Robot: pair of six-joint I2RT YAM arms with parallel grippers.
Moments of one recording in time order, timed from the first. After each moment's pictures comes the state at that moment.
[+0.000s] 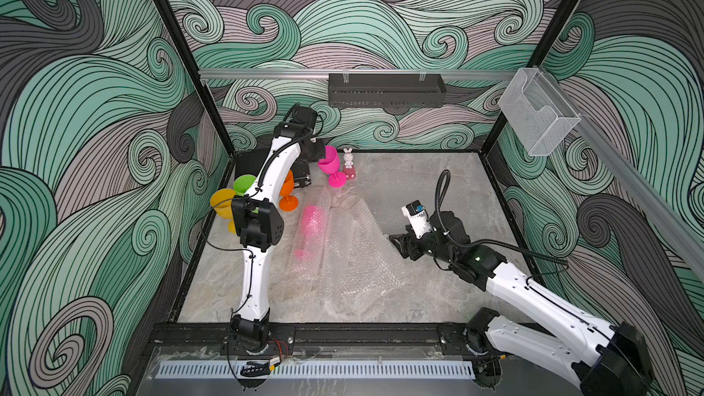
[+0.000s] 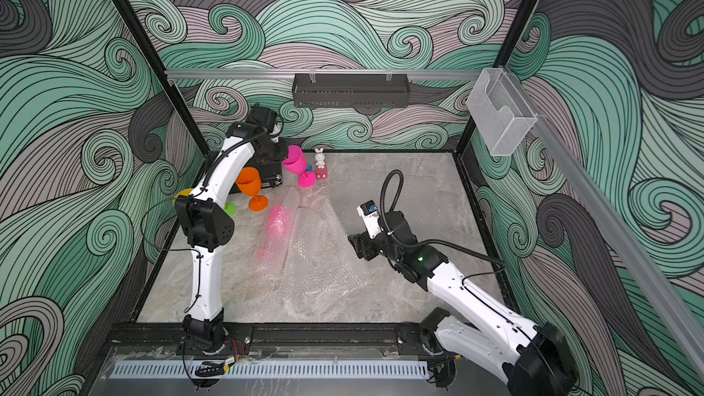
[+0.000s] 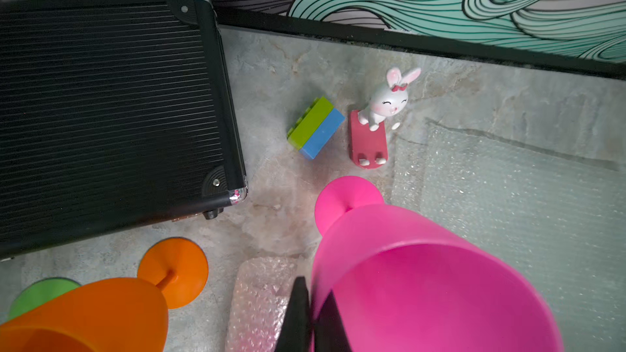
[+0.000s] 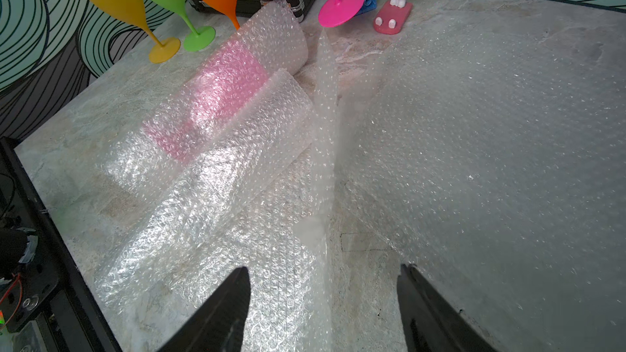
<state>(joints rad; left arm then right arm) -0.27 2.27 2.46 -1.20 0.00 -0.31 0.65 0.97 0.66 -0.30 -0.09 0.13</state>
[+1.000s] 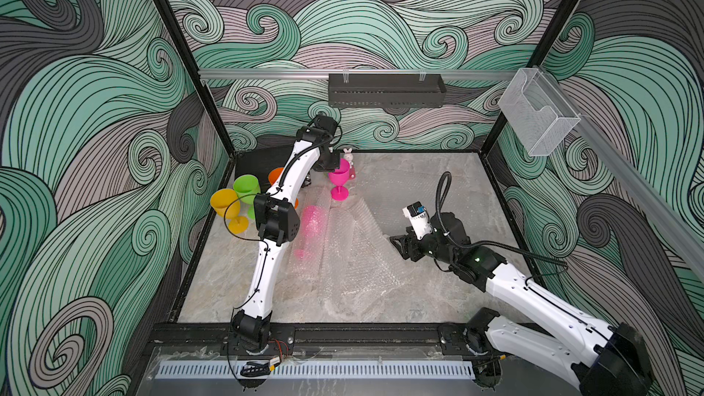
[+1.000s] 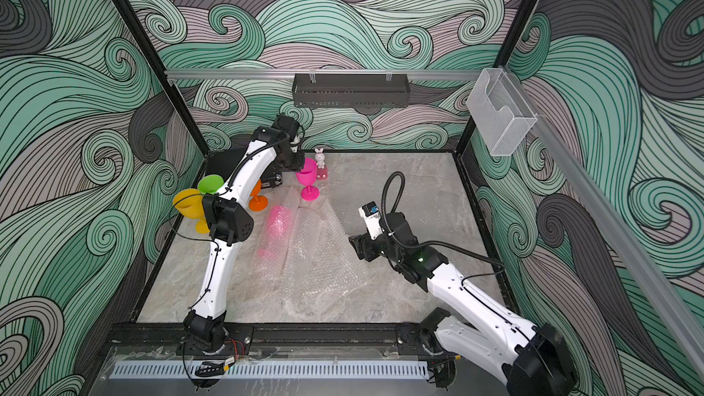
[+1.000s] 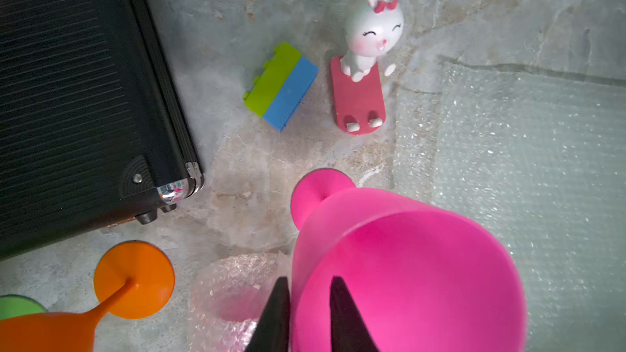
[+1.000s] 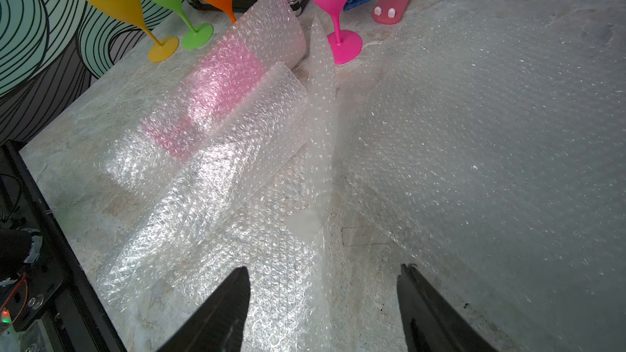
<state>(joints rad) -0.34 2.44 2.61 -1.32 -0.01 -0.27 0.64 0.97 0.63 -0.29 -0.11 0.15</state>
